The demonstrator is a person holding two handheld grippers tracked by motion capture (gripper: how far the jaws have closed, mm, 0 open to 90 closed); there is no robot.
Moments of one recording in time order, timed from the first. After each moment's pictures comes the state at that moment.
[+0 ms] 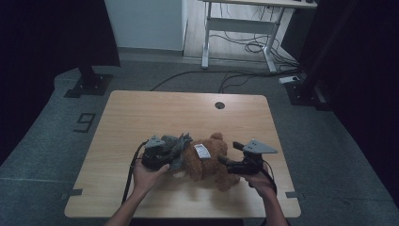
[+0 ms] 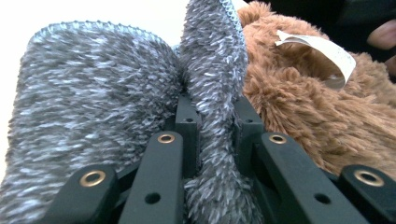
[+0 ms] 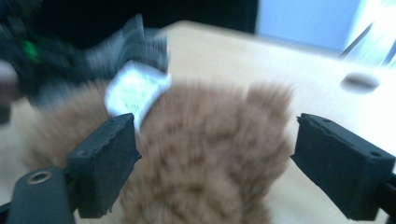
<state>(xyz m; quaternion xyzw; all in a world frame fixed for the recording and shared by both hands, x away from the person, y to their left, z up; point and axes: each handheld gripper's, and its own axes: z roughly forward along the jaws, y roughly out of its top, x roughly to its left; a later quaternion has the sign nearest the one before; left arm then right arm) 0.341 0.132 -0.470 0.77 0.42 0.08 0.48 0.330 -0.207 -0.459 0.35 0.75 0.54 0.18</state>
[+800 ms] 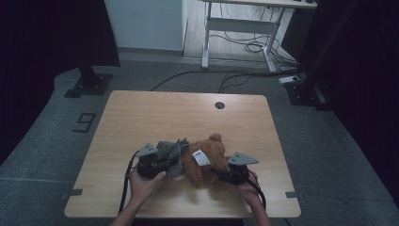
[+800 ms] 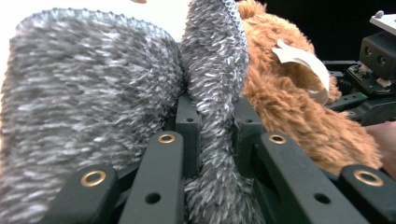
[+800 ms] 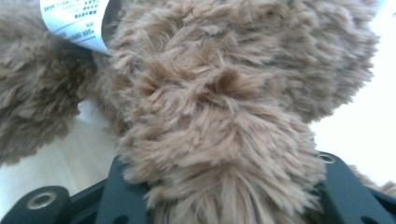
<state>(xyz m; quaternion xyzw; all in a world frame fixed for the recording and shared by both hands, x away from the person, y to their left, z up) 0.319 0.145 -0.482 0.73 0.42 0.06 0.53 0.328 -0.180 -0.522 0.32 0.78 0.51 0.16</state>
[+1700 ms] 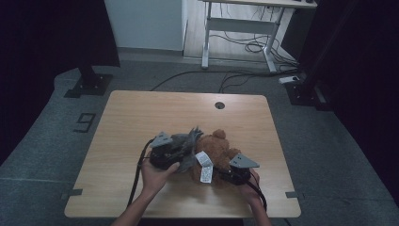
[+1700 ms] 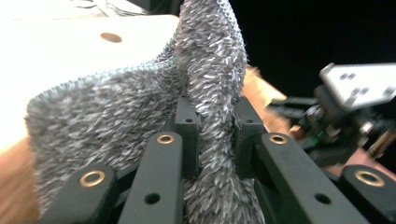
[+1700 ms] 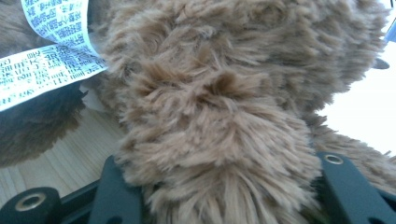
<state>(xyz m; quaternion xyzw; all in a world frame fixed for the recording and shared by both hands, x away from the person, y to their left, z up) 0.330 0.089 -0.426 0.76 0.38 0.09 0.53 0.327 -0.186 -0.531 0.32 0.77 0.50 0.23</state>
